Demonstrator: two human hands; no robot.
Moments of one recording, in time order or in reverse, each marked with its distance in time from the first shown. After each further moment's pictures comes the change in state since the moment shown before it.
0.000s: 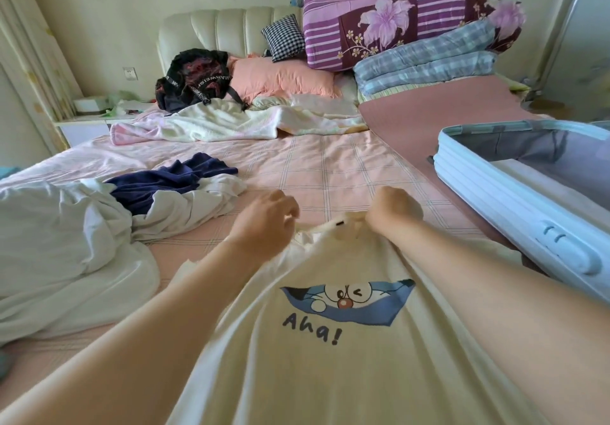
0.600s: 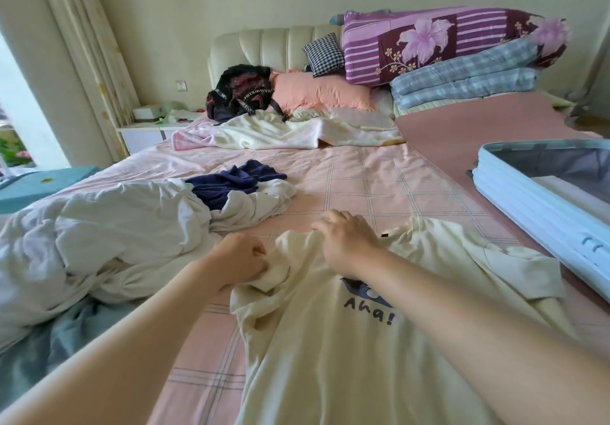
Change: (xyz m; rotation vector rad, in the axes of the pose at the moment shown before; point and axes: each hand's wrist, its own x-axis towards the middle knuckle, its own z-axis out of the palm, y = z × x) left_hand -0.099 -0.074 -0.083 0.010 -0.447 -0.503; right_hand -0.106 -0.113 0.015 -0.110 -0.070 -0.720
